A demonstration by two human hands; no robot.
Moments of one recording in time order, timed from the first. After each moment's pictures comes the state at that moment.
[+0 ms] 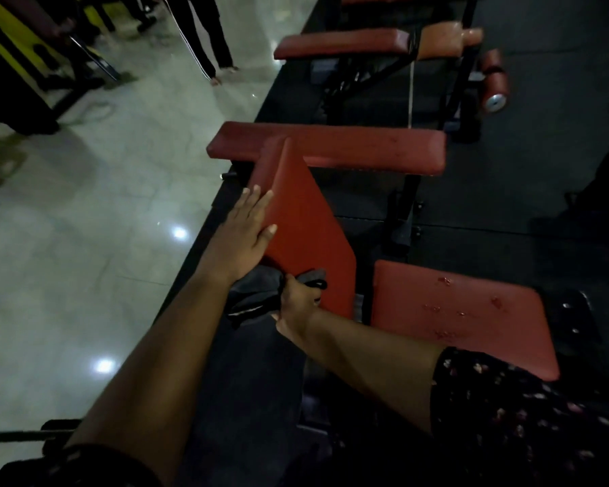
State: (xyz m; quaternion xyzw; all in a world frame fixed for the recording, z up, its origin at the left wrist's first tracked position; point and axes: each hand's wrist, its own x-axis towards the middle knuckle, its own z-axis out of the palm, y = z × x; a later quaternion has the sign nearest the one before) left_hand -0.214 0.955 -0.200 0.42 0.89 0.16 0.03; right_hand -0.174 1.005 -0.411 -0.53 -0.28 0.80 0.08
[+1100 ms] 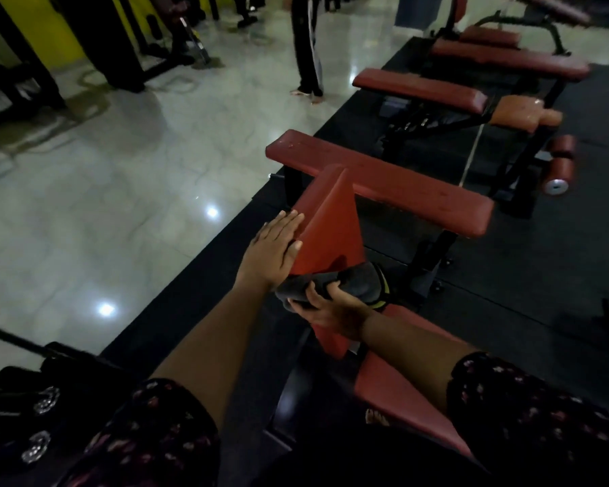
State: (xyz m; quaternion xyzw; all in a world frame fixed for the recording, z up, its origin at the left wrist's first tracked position) left_hand -0.194 0.944 -0.219 0.32 0.92 0.25 -0.05; right_hand -0.103 1.120 -0.303 -0.36 0.86 0.31 -0.17
